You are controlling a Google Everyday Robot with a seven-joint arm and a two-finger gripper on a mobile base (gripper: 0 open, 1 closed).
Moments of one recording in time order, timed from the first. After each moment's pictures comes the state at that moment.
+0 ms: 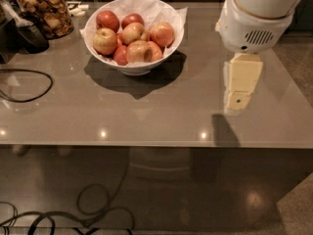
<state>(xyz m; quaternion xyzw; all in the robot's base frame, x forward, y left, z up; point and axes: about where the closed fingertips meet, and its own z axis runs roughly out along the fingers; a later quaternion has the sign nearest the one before) 0.473 -0.135 0.981 -0.67 0.72 -0.09 0.13</state>
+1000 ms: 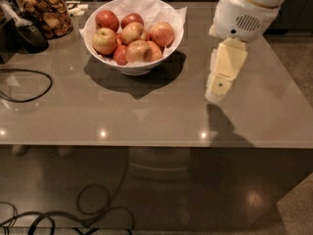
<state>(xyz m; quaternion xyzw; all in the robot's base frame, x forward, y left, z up) 0.495 -0.122 0.971 -0.63 0.77 0.02 0.14</state>
